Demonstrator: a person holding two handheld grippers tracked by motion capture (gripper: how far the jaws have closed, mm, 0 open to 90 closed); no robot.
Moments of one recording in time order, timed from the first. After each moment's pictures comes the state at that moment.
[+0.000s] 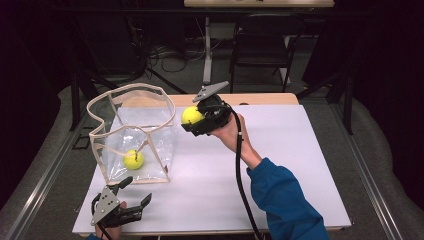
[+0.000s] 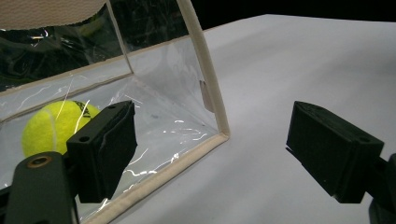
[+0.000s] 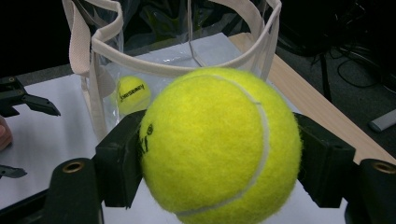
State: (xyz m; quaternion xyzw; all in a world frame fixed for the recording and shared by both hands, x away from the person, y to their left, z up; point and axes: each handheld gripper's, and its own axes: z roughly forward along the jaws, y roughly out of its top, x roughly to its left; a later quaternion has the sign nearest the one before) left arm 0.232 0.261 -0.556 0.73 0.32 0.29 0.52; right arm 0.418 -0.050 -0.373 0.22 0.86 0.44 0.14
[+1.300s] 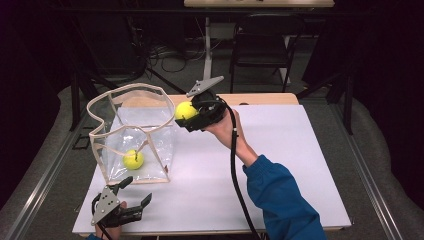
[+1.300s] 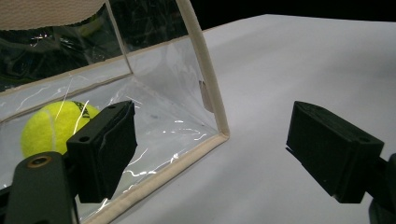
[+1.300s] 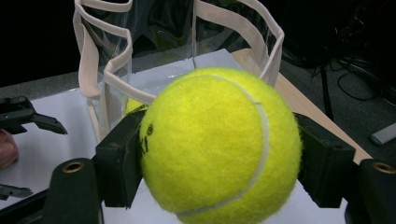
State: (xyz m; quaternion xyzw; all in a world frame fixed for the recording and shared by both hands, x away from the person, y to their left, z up) left arm 0.232 0.261 -0.556 0.73 0.32 0.29 0.52; right arm 0.419 -0.037 -0.359 0.20 0.85 0.46 0.14
